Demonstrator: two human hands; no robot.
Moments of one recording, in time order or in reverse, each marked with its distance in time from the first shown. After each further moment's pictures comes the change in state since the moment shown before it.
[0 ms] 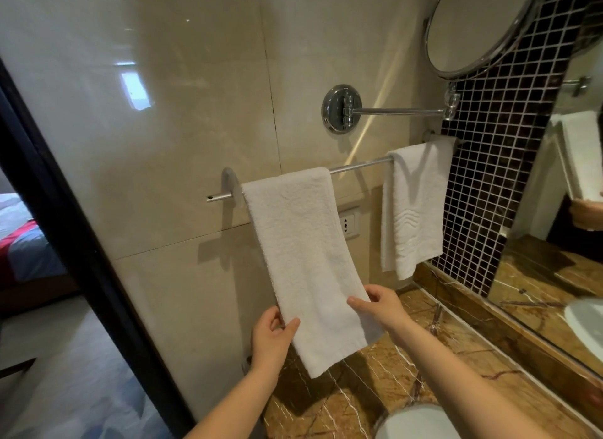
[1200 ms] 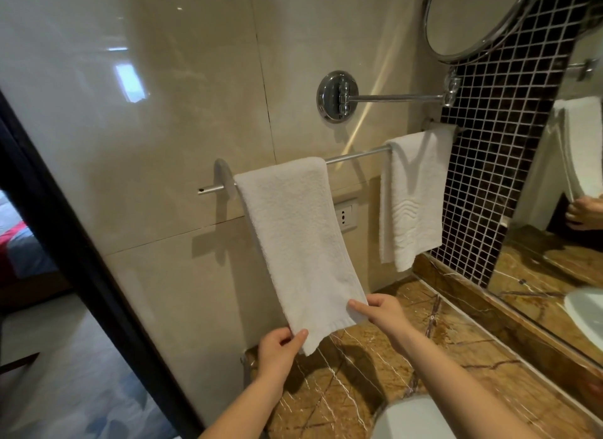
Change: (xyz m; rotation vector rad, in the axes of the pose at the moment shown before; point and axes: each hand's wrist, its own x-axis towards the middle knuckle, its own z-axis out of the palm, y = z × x) left_hand -0.010 -0.032 0.006 0.207 -0.026 -0.160; right_hand -0.003 0.030 -0.001 0.065 -0.003 0.094
